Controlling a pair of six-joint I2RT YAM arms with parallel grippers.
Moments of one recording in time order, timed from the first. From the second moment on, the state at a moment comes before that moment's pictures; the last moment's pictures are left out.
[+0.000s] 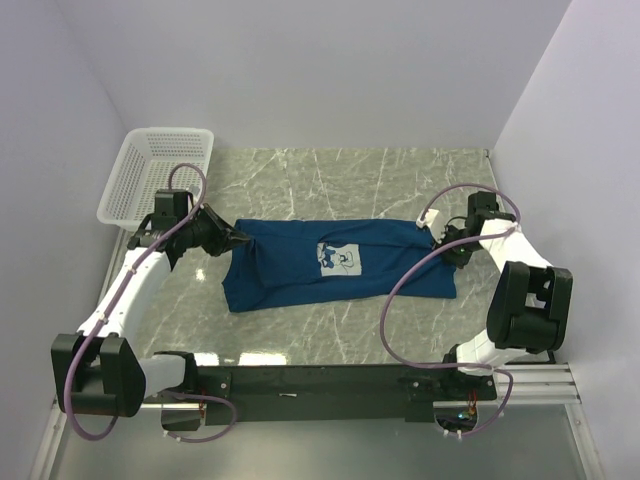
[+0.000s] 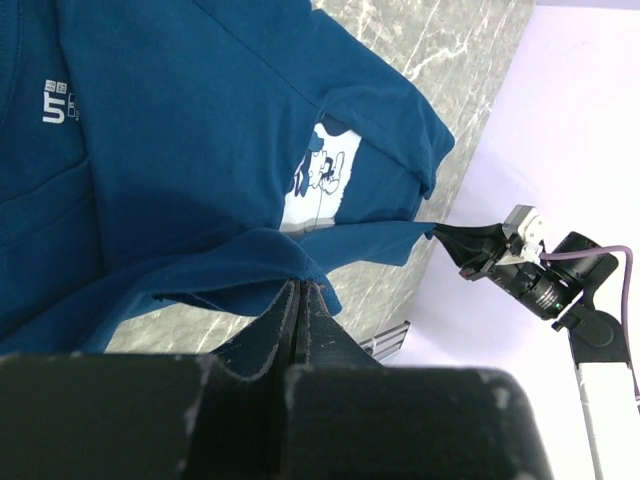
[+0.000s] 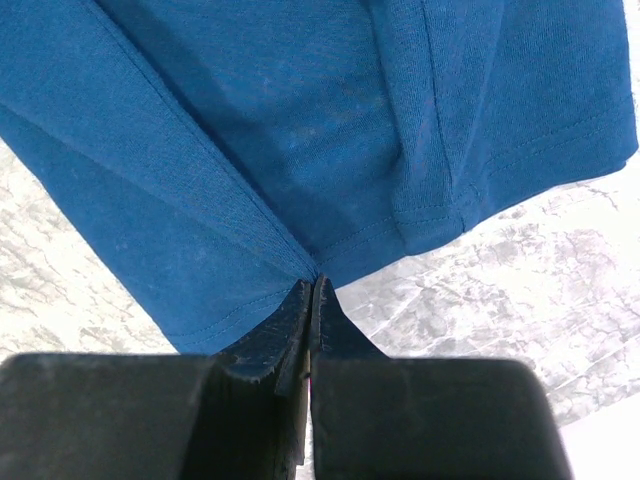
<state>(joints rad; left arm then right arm) -0.07 1.19 0.91 -0.47 0.51 -0.92 -0.17 1.53 0.99 -0.76 -0.35 -1.16</state>
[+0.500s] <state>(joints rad) -0.06 1.25 0.94 -0.47 0.51 -0.91 -0.15 1.56 1.01 -0.75 -0.34 -1.14</state>
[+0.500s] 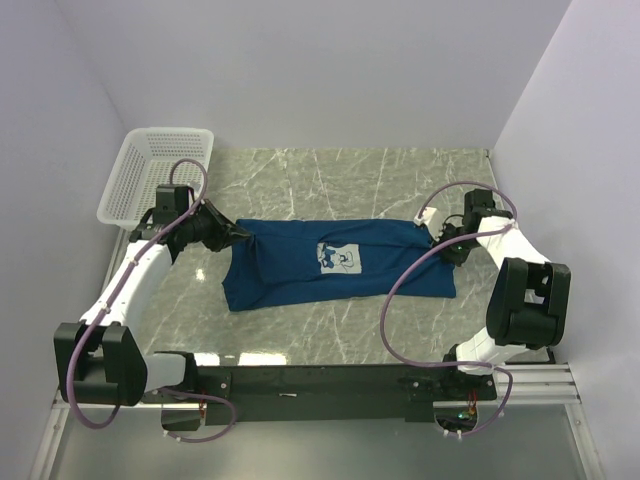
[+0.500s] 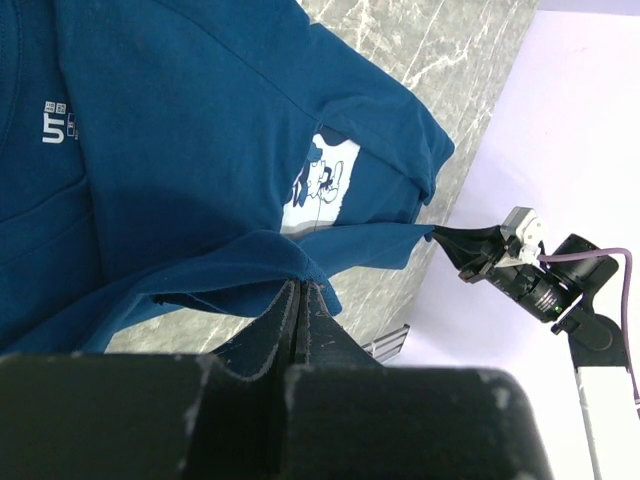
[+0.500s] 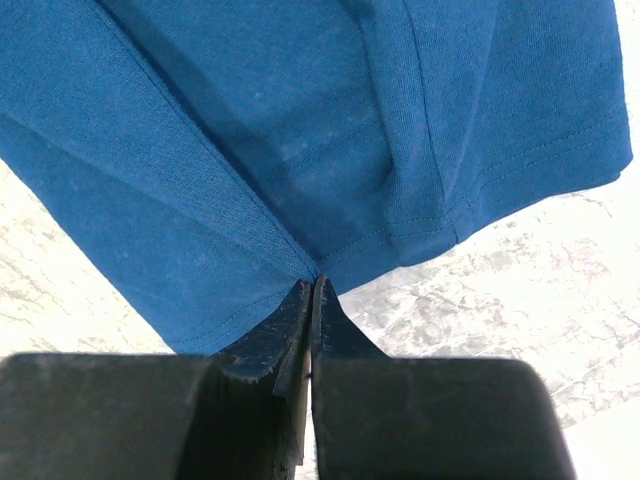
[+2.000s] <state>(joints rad) -0.16 1.65 1.31 -0.50 0.56 -0.82 -0.14 1.63 1.01 -0.74 -0.29 -1.11</state>
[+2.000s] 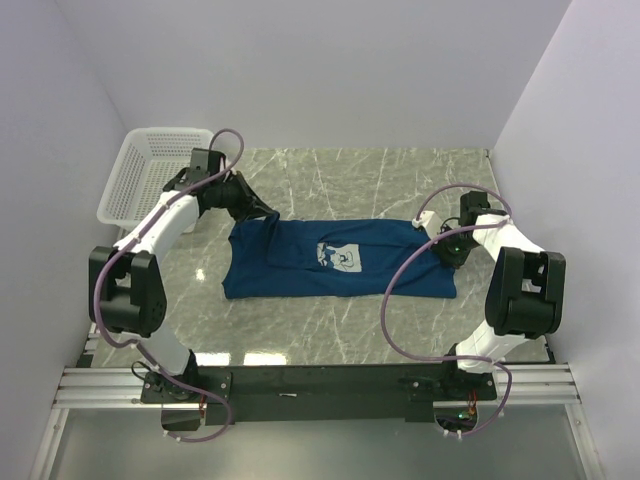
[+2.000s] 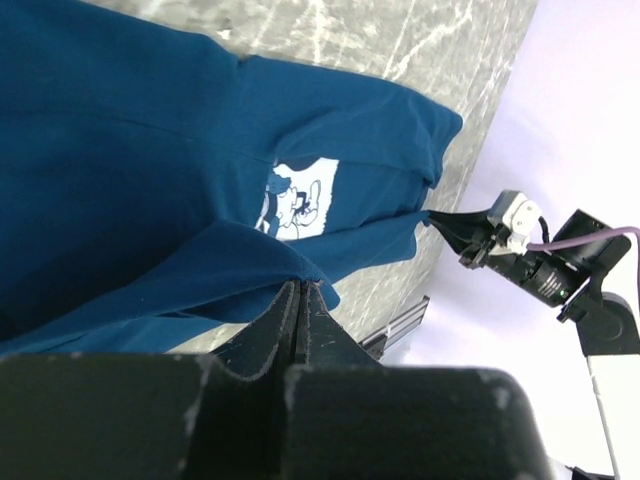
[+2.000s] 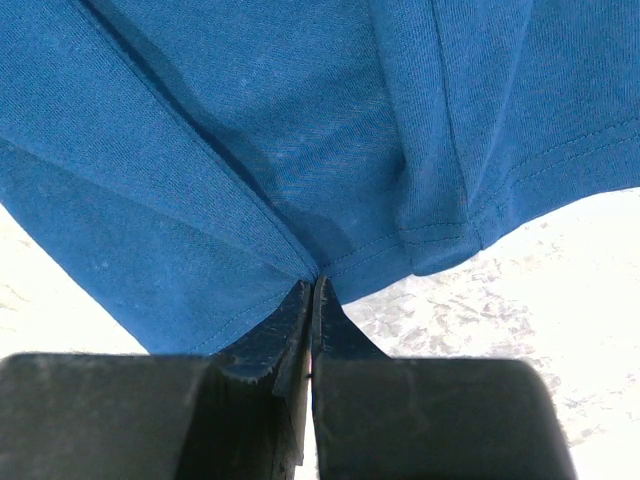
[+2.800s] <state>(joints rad) -0.23 1.84 1.53 -0.59 0.53 -0.77 -0.14 1.64 1.02 -0.73 -0.28 -1.11</state>
